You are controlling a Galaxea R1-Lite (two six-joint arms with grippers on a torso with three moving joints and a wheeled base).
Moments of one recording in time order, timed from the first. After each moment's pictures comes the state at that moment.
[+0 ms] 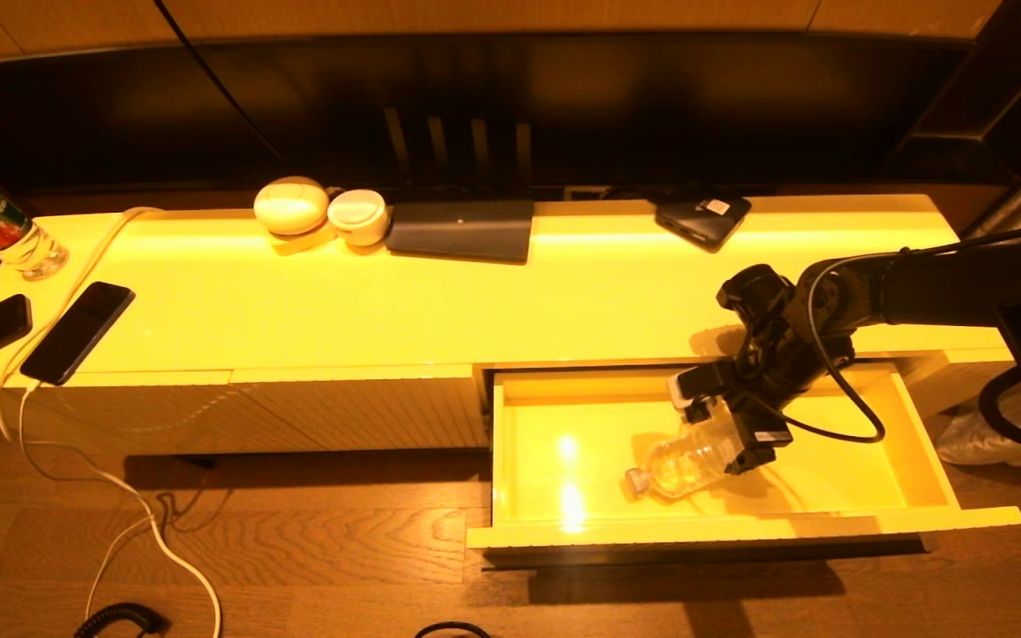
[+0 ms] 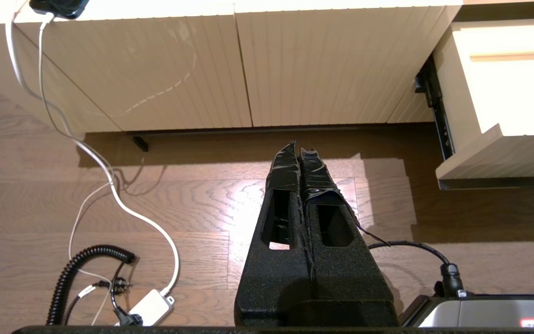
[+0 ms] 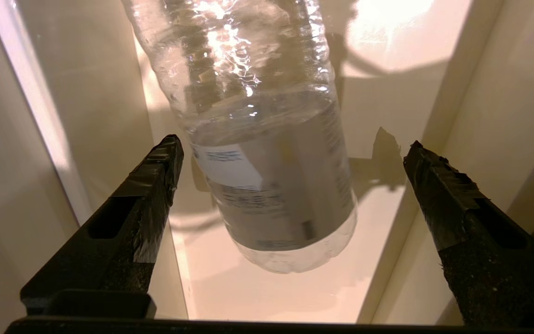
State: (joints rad) left arm 0.00 0.00 0.00 0.00 0.00 0.01; right arm 0.23 2.25 -1.84 0.74 0.05 -1.36
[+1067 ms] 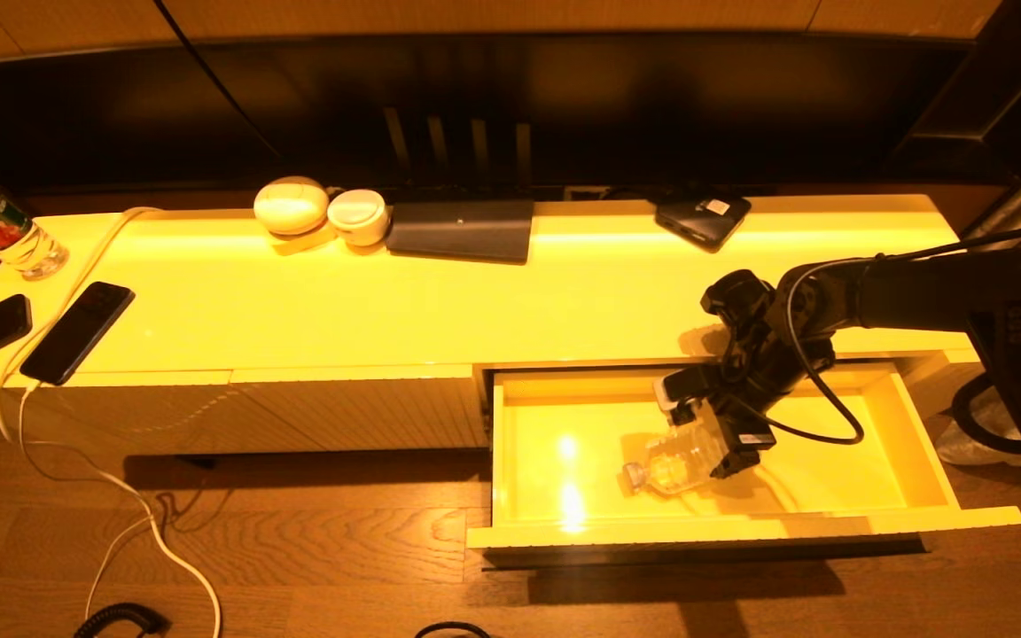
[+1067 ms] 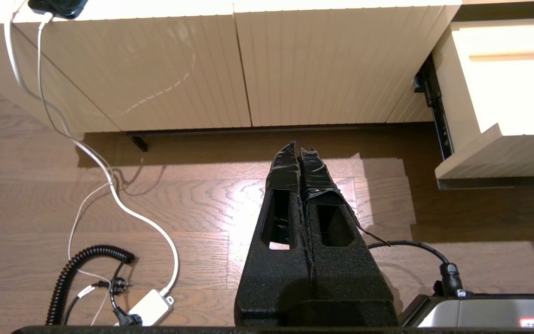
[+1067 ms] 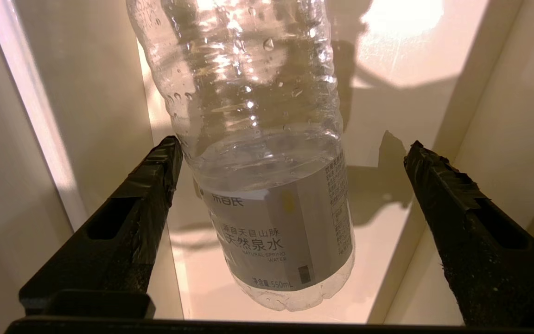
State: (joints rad) left arm 0.00 0.00 0.00 0.00 0.00 0.01; right arm 0.25 2.30 -1.89 0.77 0.07 -1.34
